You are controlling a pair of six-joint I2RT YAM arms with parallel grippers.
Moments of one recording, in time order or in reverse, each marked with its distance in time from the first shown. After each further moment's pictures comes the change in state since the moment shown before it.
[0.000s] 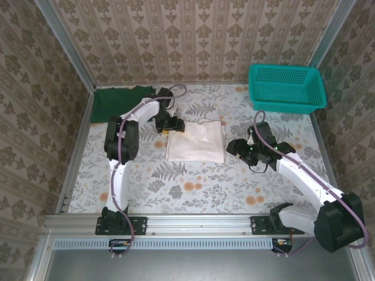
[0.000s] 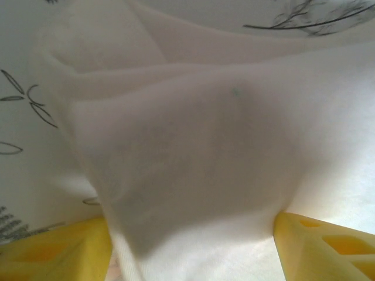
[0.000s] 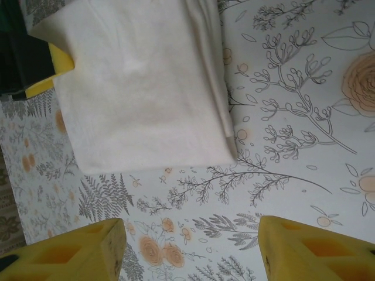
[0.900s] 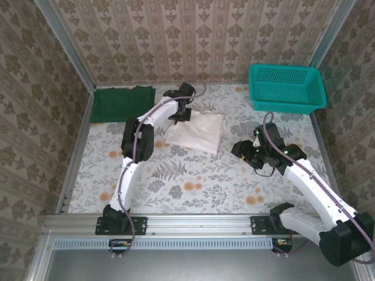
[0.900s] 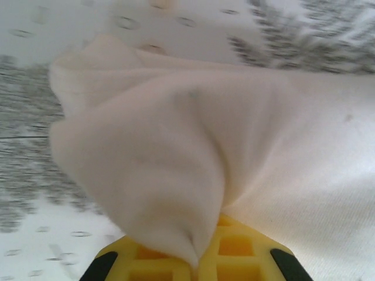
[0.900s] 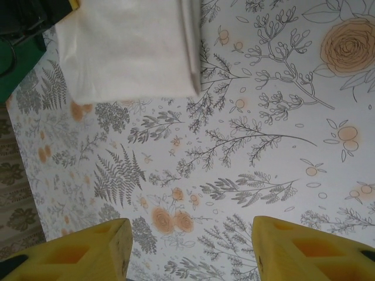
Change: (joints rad) left arm -0.127 0.178 0.333 0.032 -0.488 -0.061; right arm 0.004 -0.132 0.069 -0.201 0.000 0.038
